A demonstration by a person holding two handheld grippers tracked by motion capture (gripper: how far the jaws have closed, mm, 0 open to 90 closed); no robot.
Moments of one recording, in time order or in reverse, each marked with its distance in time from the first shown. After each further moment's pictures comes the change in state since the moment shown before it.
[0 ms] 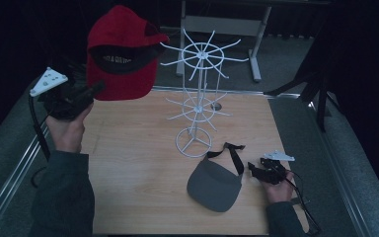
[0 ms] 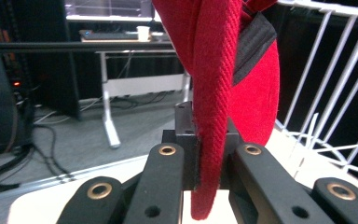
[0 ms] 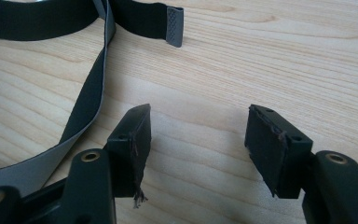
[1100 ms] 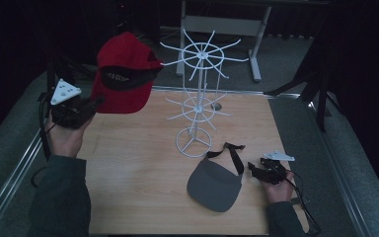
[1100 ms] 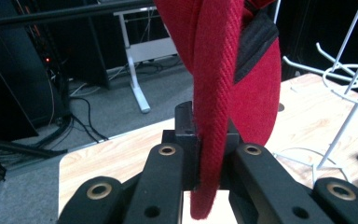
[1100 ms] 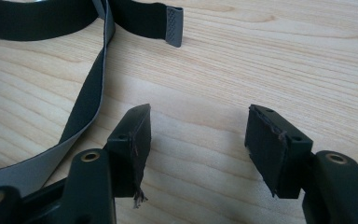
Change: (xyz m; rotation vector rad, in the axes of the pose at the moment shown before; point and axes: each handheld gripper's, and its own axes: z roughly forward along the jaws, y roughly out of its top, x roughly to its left) left arm 0.006 -0.028 0.010 0.183 0.121 0.135; right arm 0.000 0.000 0.000 0.001 -0.002 0.002
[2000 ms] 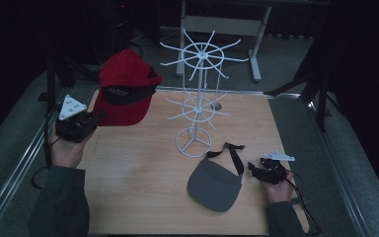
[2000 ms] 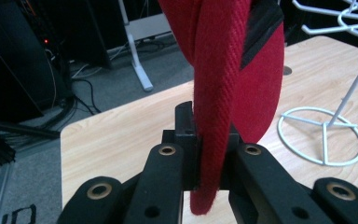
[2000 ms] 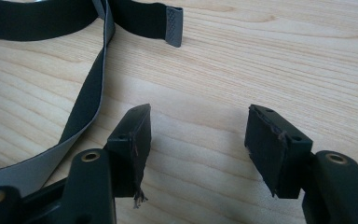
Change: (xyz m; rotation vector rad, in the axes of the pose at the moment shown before) left arm -0.004 -0.036 0.003 0.090 0.009 0.040; right arm 0.000 0.000 0.000 0.000 0.000 0.001
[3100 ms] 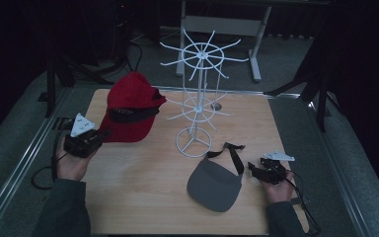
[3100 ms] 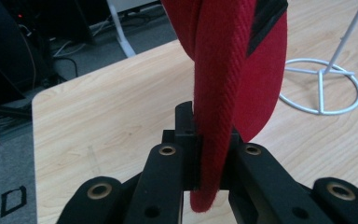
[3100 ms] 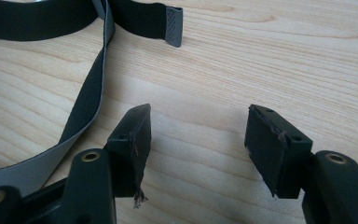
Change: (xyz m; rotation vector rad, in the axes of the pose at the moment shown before) left arm -0.011 -0.049 0.014 0.094 -0.048 0.031; right arm 0.000 0.000 0.000 0.001 0.000 -0.001
